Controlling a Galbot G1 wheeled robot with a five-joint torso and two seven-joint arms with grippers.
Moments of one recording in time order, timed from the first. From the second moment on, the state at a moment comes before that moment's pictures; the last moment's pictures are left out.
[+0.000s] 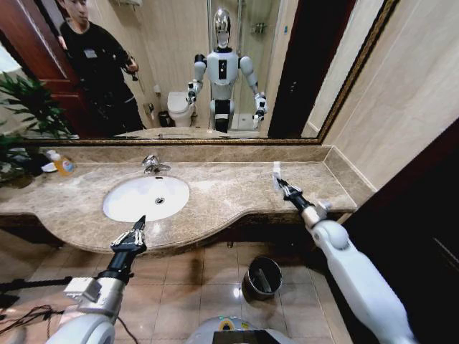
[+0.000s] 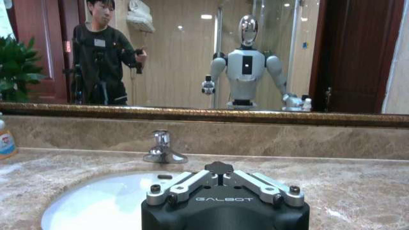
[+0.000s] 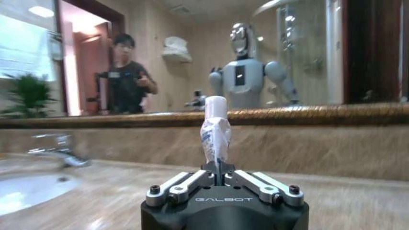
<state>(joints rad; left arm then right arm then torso) 1.83 -1.36 -0.81 -2.47 -0.37 0.17 0.05 -1.26 1.01 0.57 1.78 0.61 0.10 -0.33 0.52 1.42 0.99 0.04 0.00</state>
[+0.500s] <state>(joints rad) 1.83 -1.36 -0.81 -2.47 -0.37 0.17 0.05 -1.45 1.08 0.57 1.65 0.69 0.32 -0.54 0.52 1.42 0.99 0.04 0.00</state>
